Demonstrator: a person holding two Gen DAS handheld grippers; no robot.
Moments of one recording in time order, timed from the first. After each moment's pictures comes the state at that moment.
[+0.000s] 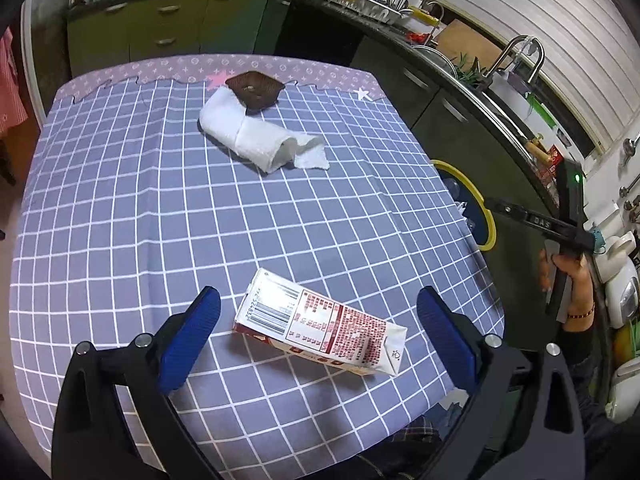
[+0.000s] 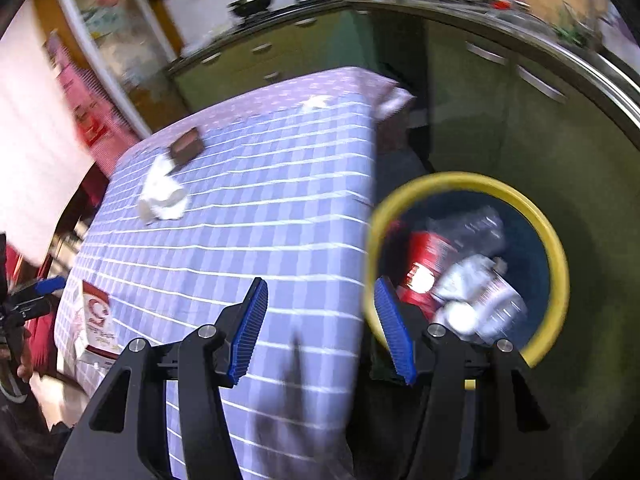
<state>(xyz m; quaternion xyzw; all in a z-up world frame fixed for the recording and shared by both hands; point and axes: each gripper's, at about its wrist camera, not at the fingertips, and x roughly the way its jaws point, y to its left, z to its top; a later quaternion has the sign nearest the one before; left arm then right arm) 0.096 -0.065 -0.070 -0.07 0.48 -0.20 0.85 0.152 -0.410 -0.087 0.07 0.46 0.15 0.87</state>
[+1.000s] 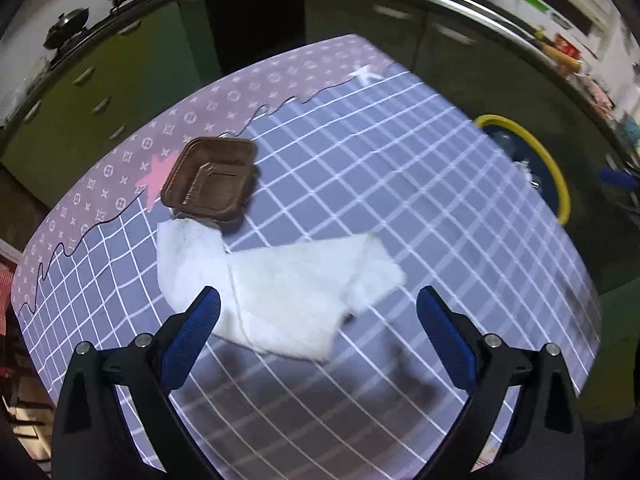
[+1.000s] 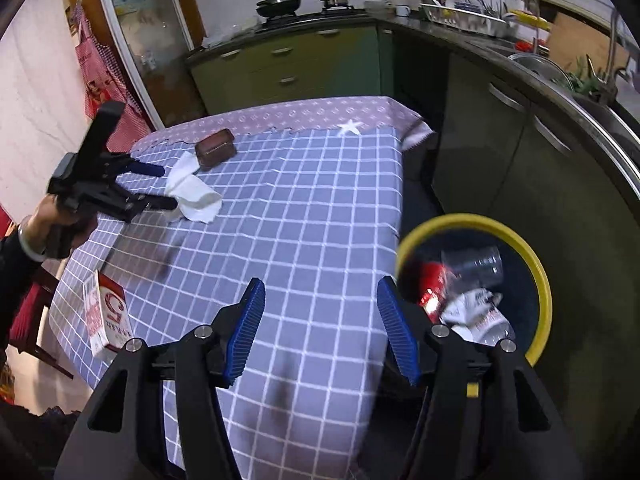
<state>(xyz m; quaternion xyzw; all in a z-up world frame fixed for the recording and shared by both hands) 0.286 -0.124 -0.096 0.15 0.51 -0.25 0.81 0.134 -0.383 -0.049 0.02 0.45 0.14 0.88</state>
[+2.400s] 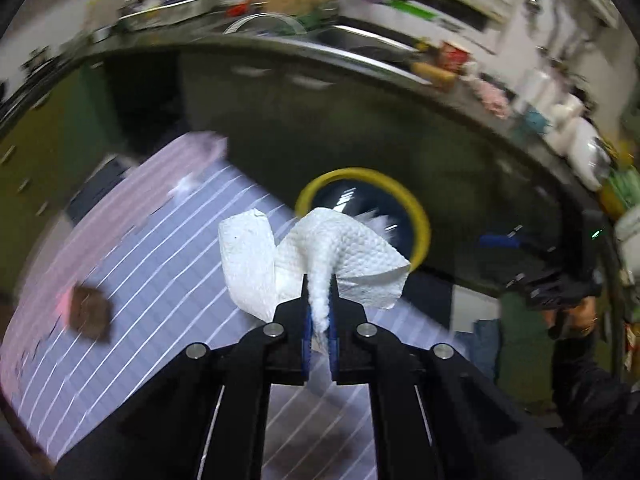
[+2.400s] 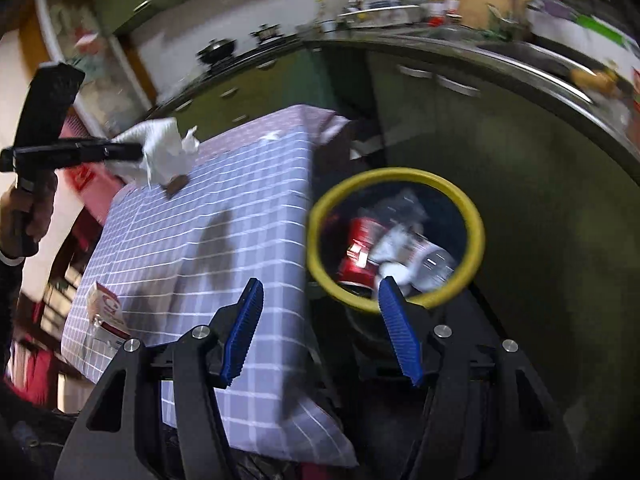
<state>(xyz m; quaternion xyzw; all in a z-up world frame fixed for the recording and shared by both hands) 0.219 -0.285 0.022 0.15 0.45 -0.43 0.77 0.036 -0.496 -0.059 0.13 0.41 0.06 0.90</state>
